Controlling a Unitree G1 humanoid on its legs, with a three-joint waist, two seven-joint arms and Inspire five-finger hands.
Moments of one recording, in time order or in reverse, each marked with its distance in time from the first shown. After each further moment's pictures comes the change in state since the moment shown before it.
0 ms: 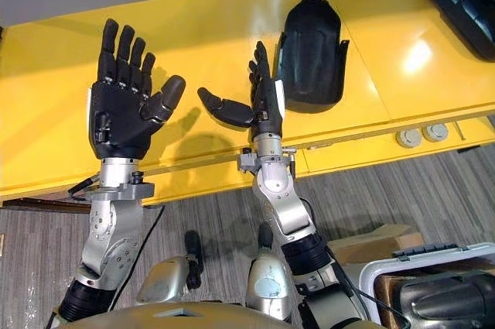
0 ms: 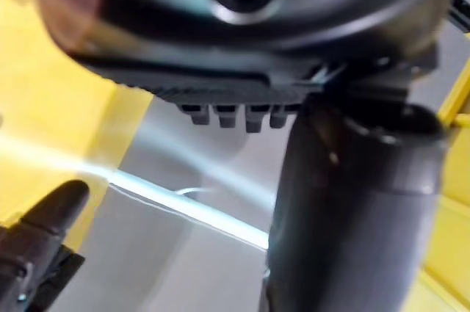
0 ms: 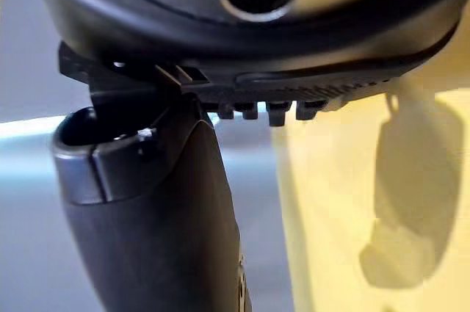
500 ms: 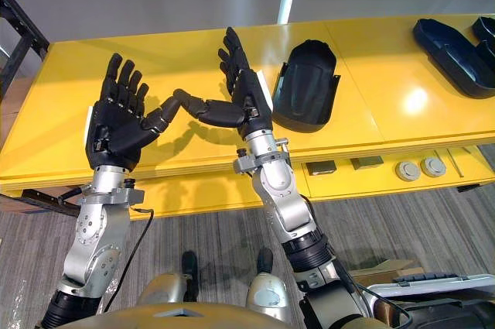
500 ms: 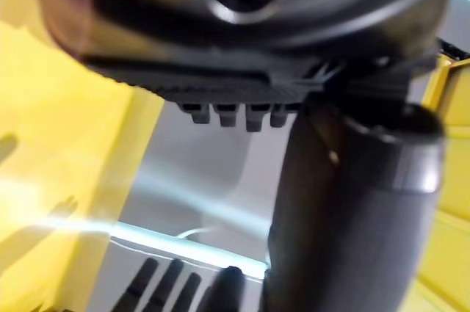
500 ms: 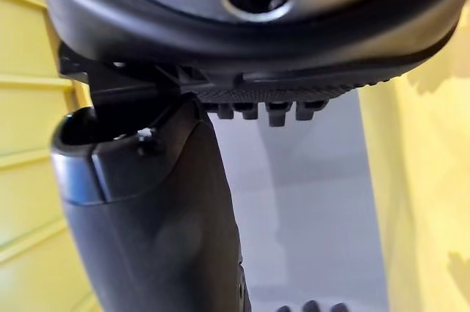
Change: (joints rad) left arm 0.084 0.065 0.108 0.003 0.007 0.132 0.002; right arm -0.022 -0.025 0.021 0.001 0.085 -0.081 0.222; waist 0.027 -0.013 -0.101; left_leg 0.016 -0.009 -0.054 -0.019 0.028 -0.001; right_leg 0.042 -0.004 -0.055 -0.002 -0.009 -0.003
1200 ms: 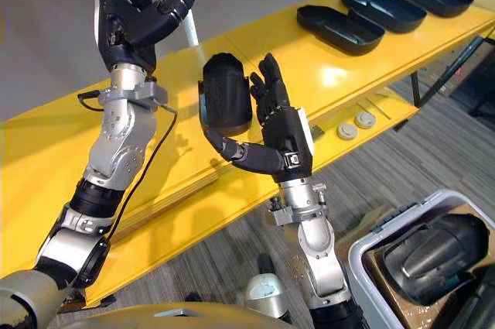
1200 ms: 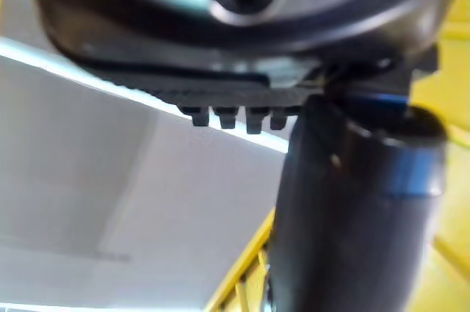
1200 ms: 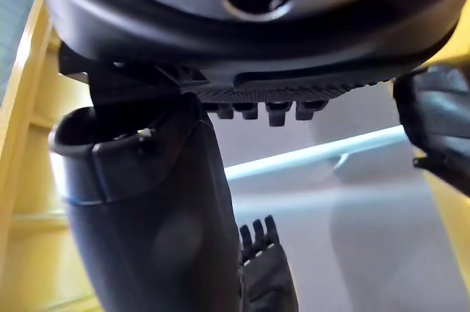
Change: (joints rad) left arm -0.661 0.043 -0.042 0.253 -0.087 0.134 0.232; right arm 0.400 -0.059 -0.092 -0.258 0.119 -0.181 0.214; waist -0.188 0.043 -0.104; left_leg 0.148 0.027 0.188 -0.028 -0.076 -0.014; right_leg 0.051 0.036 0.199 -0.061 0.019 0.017
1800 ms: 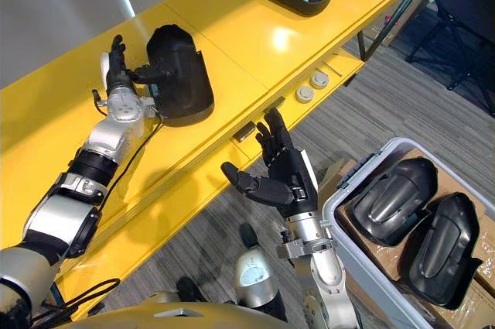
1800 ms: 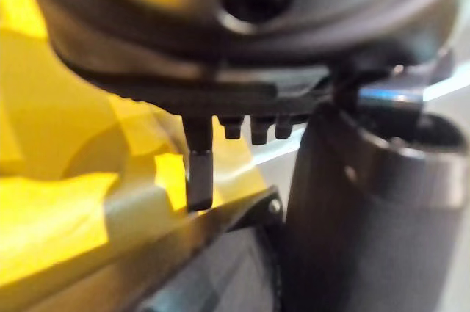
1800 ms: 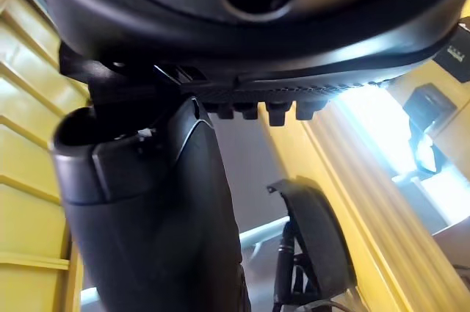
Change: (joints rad) left arm -0.256 0.084 0.014 0.727 0.218 0.257 0.179; right arm 0.262 0.011 -0.040 0.052 0.029 -0.040 0.069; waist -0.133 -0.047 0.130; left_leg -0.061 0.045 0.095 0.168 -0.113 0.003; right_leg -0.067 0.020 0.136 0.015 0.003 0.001
